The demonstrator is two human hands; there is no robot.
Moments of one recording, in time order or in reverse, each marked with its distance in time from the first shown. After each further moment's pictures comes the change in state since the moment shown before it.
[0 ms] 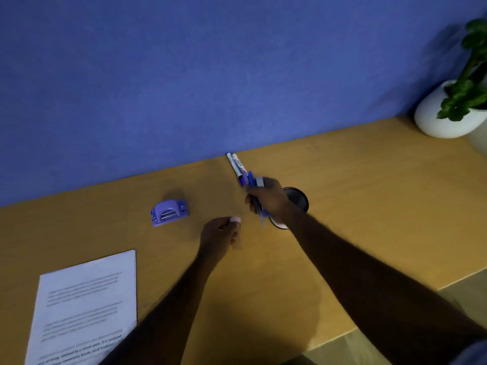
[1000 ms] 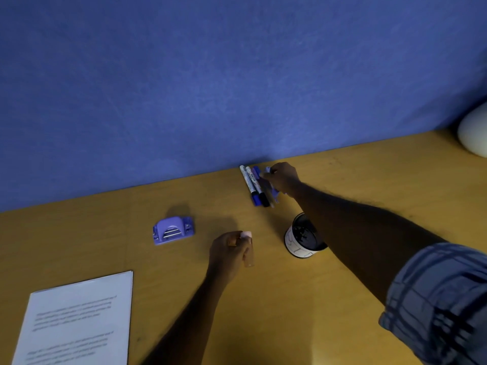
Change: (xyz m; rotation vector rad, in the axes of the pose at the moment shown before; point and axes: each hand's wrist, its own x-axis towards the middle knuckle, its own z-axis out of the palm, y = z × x) left_hand 0.033 0.002 0.012 0.039 0.080 -0.040; right_hand 0.169 -0.002 -0.035 -0.811 0.199 -0.049
